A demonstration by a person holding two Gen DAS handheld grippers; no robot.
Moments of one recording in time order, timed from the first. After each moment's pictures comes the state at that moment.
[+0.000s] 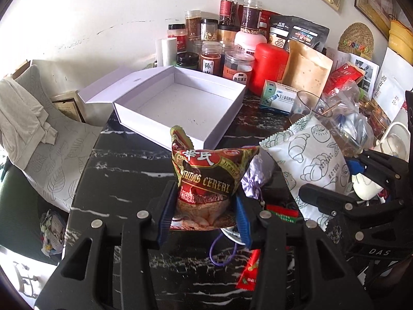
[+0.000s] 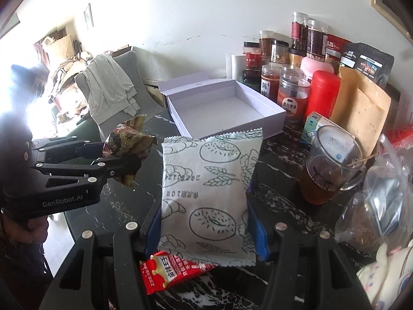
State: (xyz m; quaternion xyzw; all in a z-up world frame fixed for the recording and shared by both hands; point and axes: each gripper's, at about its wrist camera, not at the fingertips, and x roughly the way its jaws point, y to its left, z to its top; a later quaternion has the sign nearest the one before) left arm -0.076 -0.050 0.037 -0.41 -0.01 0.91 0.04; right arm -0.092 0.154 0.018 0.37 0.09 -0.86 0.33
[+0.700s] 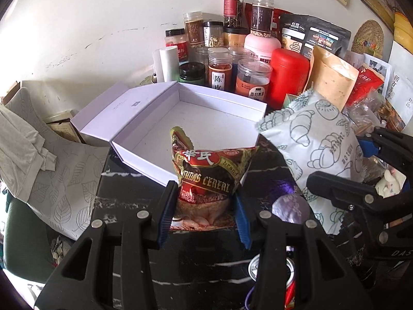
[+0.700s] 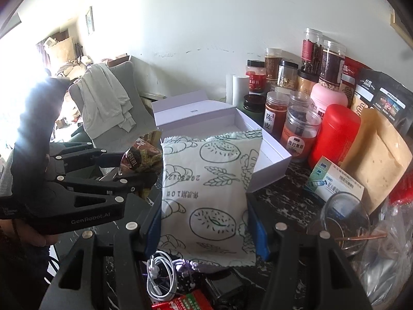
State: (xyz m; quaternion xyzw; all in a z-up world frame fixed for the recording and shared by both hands) left arm -0.187 -0.077 0.040 -0.41 0.02 0.91 0.05; right arm -0.176 0.107 0.043 0.35 0.10 -0.87 0.33
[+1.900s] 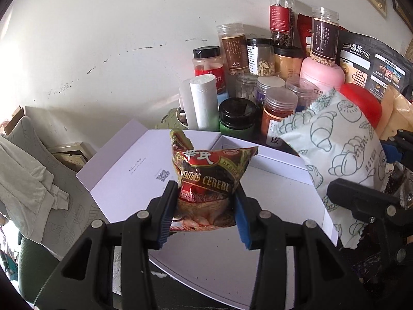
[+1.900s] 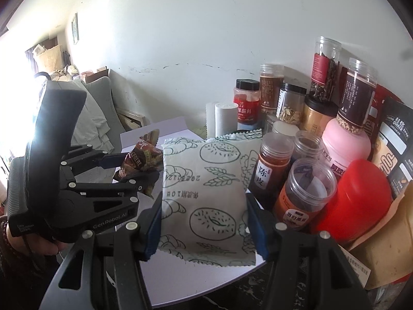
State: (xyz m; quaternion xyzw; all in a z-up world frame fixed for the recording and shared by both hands) left arm -0.376 -0.122 0.036 -0.38 0.06 0.92 0.00; right arm -0.328 0.048 0.043 0.33 0.09 -0.89 0.30
